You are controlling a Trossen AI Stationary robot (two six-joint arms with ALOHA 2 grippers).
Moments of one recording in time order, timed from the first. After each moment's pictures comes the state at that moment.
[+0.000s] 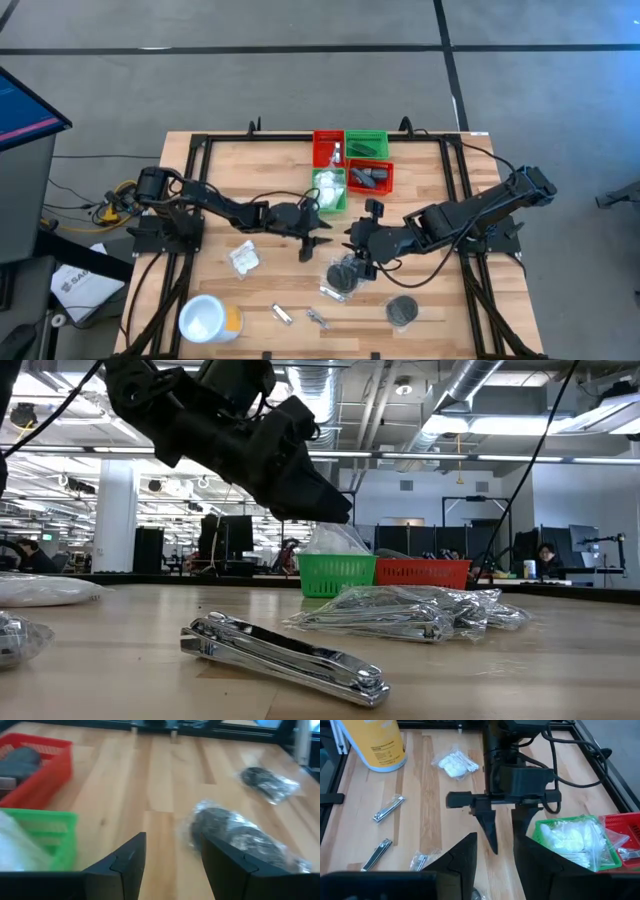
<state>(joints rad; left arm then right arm) -0.06 1.74 0.76 0.56 -0.04 -0.09 0.42 1.52 1.39 -0.67 0.49 0.30</state>
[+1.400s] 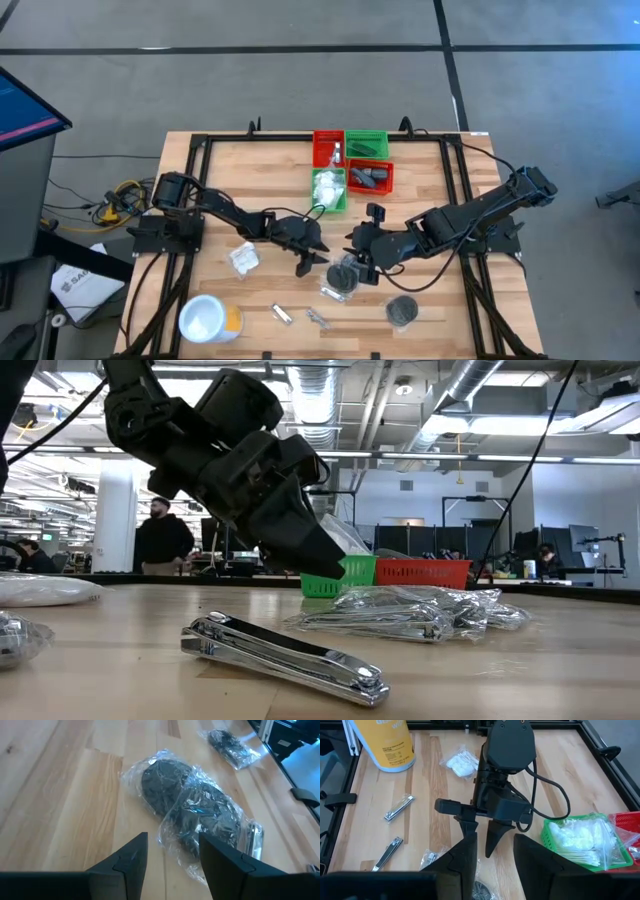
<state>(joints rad) -0.11 1.90 0.76 0.61 0.12 -0.30 0.44 1.52 1.39 -0.67 0.49 0.33</state>
